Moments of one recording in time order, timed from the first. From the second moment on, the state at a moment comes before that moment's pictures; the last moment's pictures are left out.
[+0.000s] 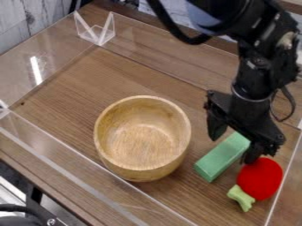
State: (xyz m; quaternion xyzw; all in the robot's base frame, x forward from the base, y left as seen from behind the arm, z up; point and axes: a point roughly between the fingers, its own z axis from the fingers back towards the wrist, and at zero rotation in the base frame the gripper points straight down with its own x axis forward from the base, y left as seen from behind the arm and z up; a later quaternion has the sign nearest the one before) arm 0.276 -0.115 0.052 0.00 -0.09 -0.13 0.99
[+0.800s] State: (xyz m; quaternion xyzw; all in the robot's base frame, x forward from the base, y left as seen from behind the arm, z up) arm 0.286 -0.114 0.064 0.00 -0.06 -0.19 0.98
